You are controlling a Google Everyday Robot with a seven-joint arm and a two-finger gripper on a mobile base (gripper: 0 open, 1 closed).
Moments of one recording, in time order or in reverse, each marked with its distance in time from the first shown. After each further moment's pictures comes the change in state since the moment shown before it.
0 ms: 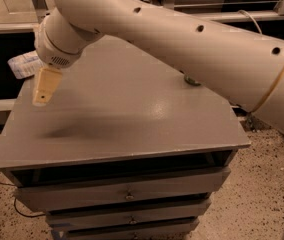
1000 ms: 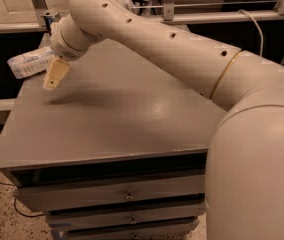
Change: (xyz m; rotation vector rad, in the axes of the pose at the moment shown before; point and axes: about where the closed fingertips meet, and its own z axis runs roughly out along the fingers) arm 0.057 -0.073 0.062 0.082 -0.011 0.081
